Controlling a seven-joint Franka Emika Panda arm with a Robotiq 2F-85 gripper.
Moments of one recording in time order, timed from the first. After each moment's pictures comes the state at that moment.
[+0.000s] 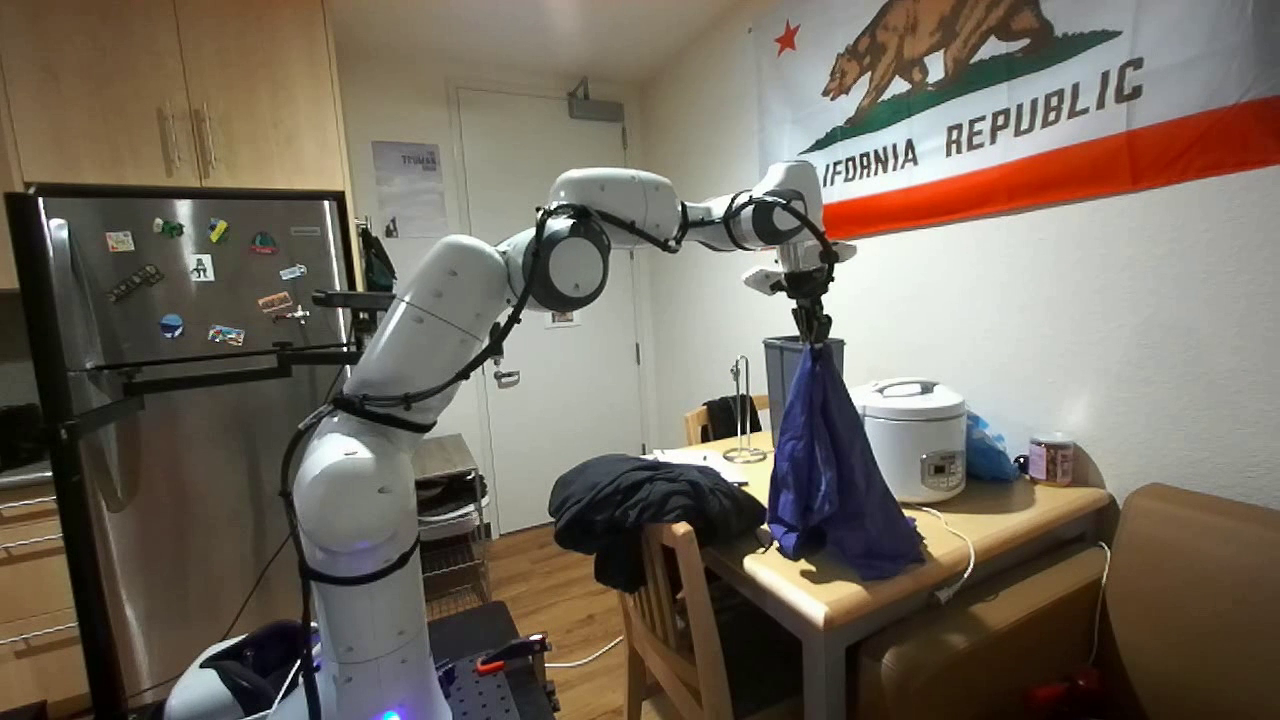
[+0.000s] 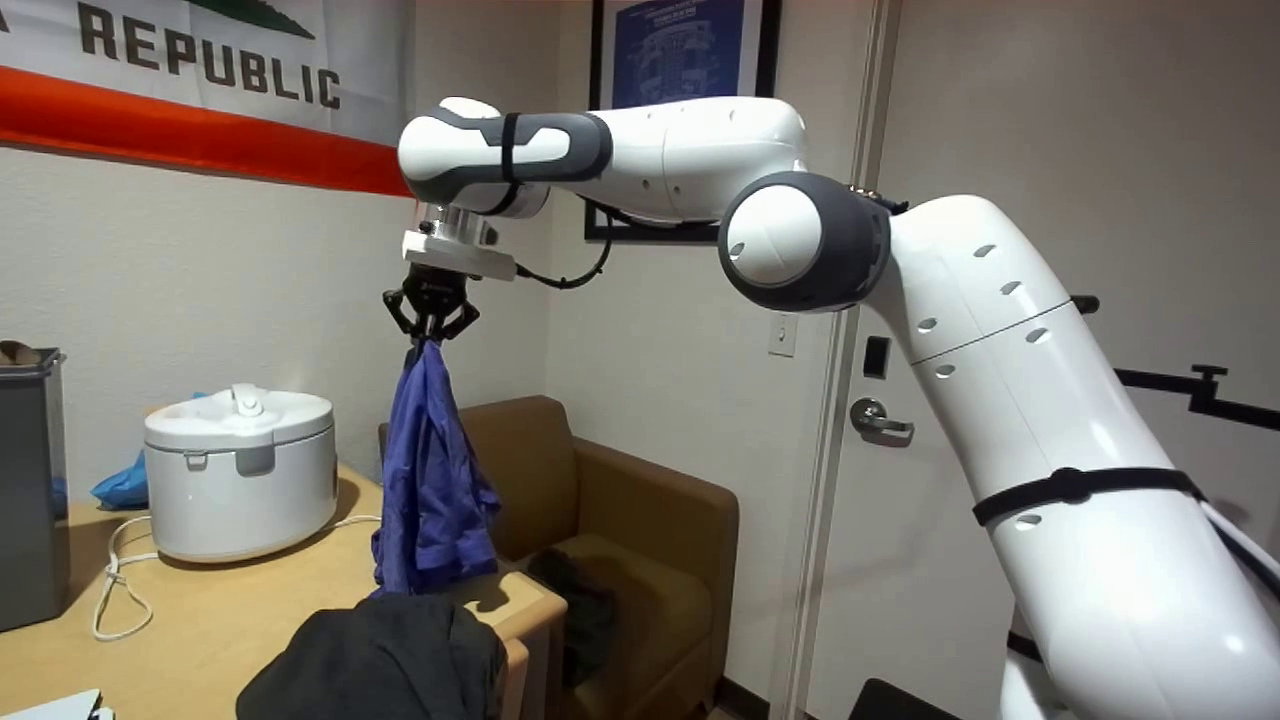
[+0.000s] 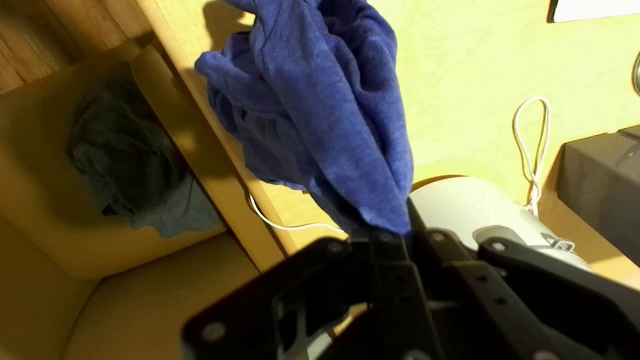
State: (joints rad) arm 0.02 0.58 0.05 -1.02 0.03 1.83 0.45
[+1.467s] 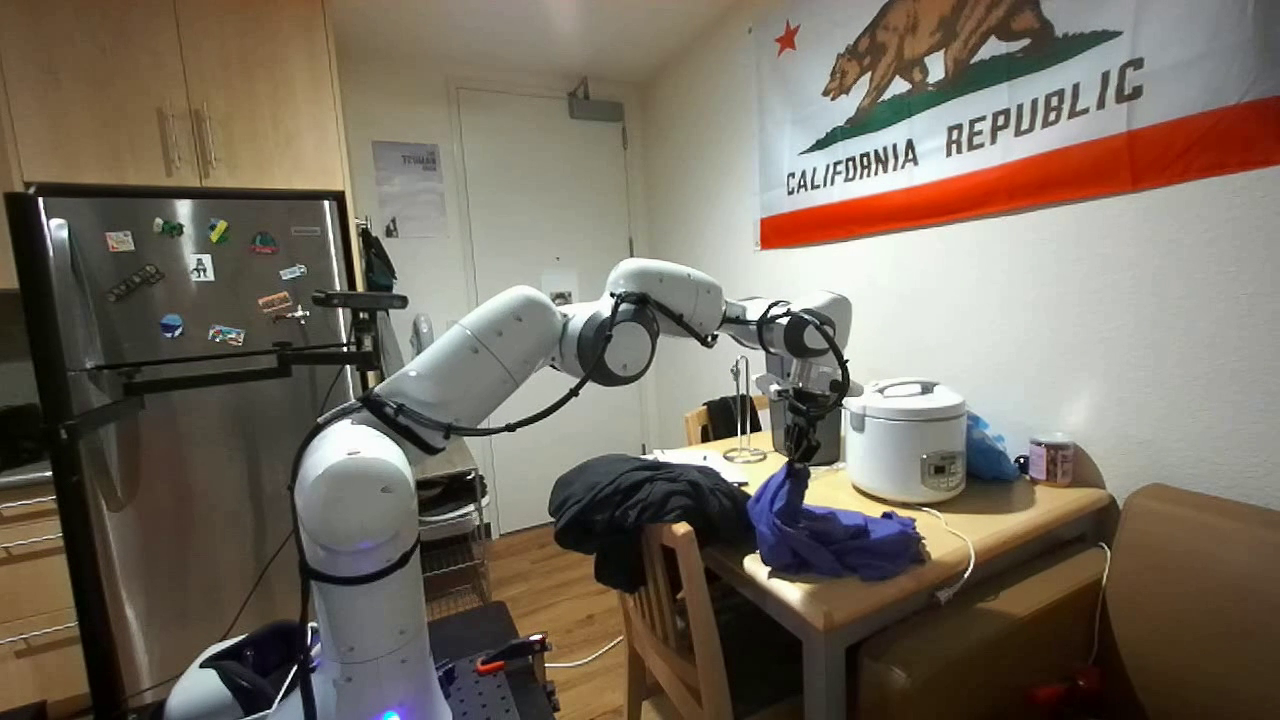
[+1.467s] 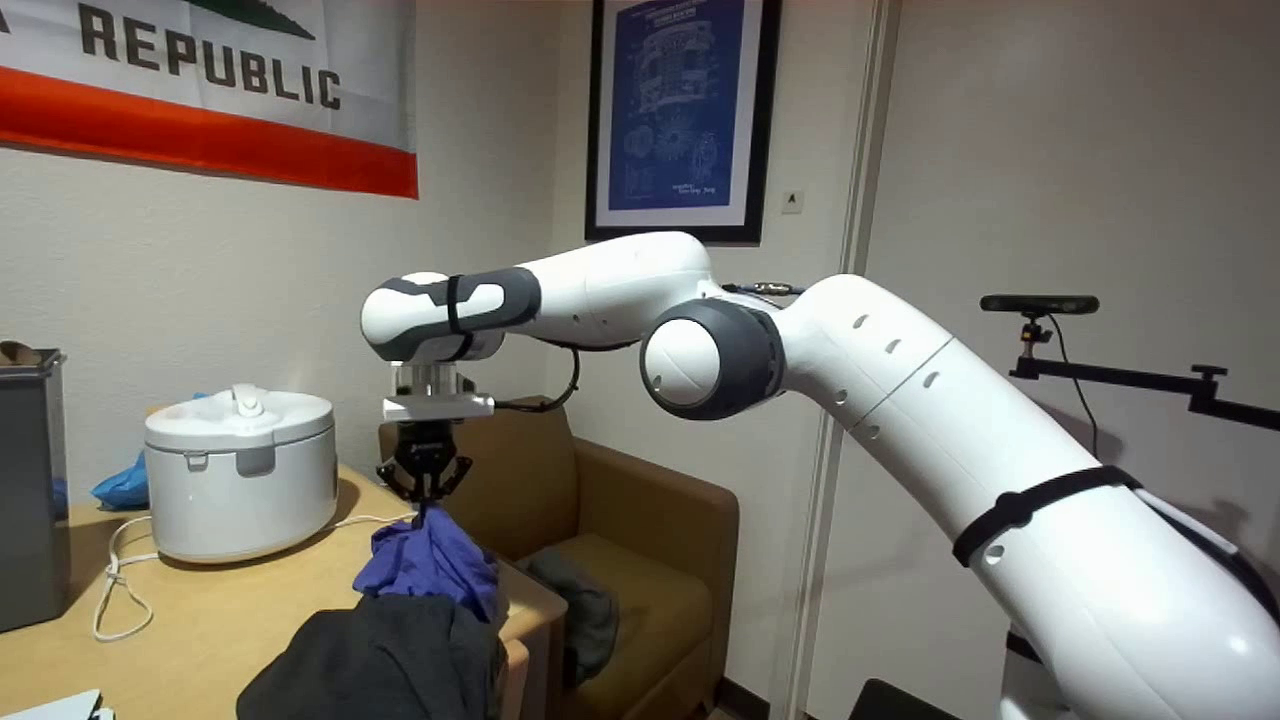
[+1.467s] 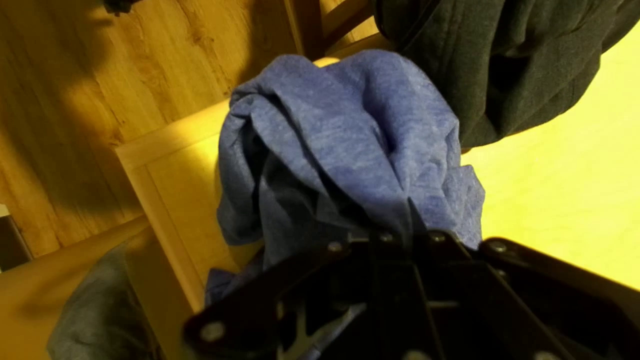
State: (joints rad) arm 0.04 0.94 0.03 -0.88 0.10 1.64 0.46
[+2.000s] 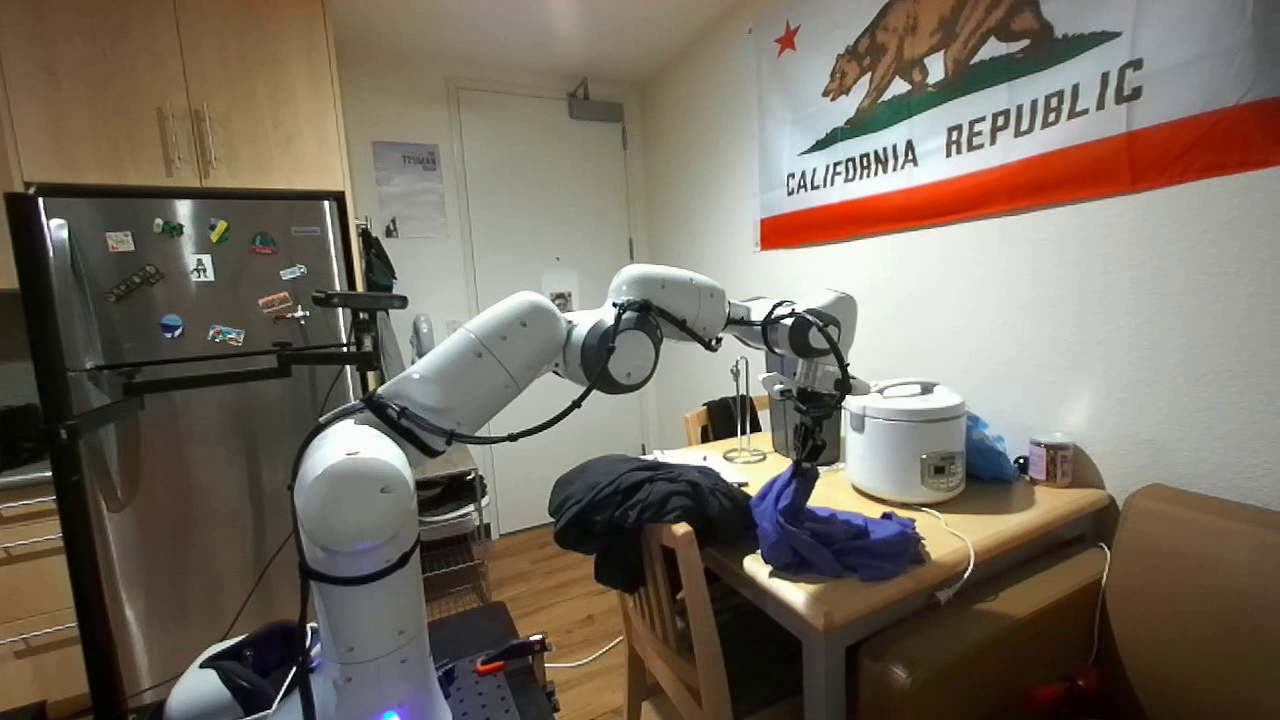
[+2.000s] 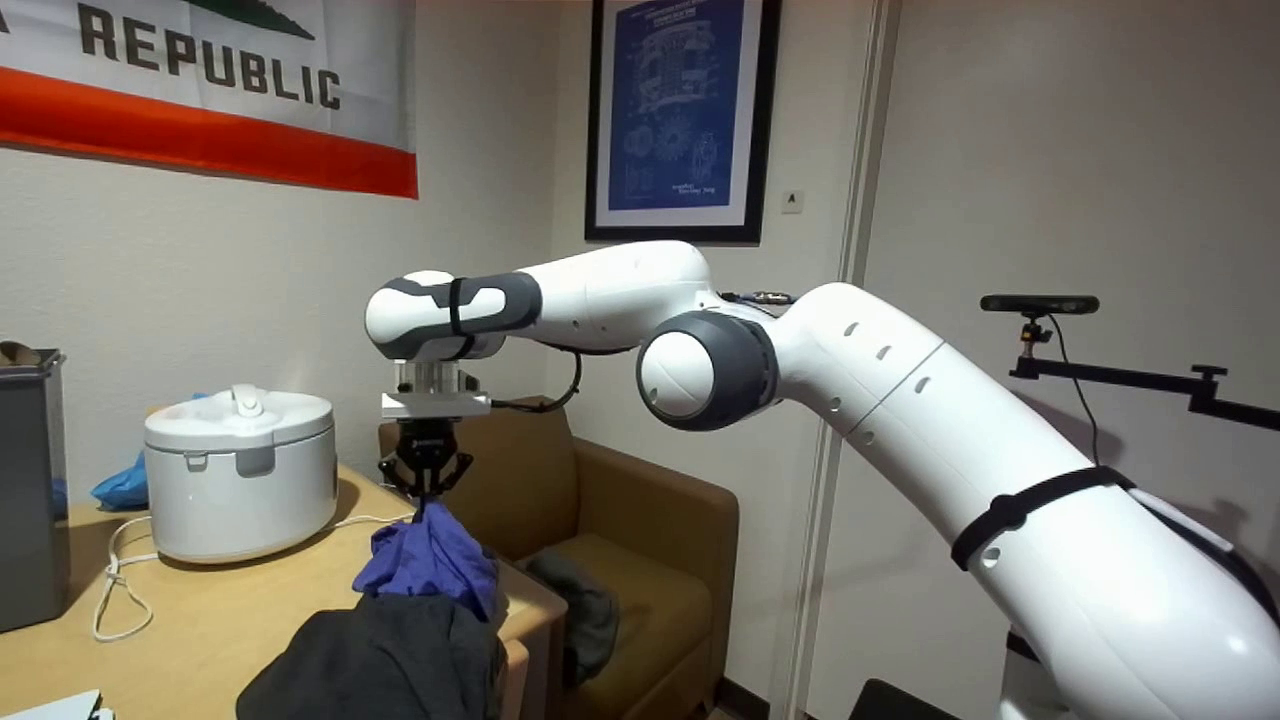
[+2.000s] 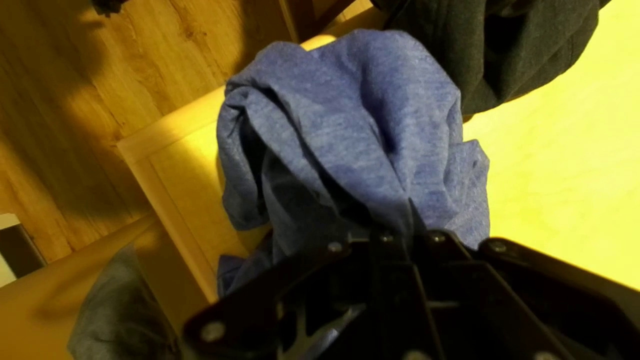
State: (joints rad) arm 0.03 0.98 0.03 -0.82 0.10 1.64 0.52
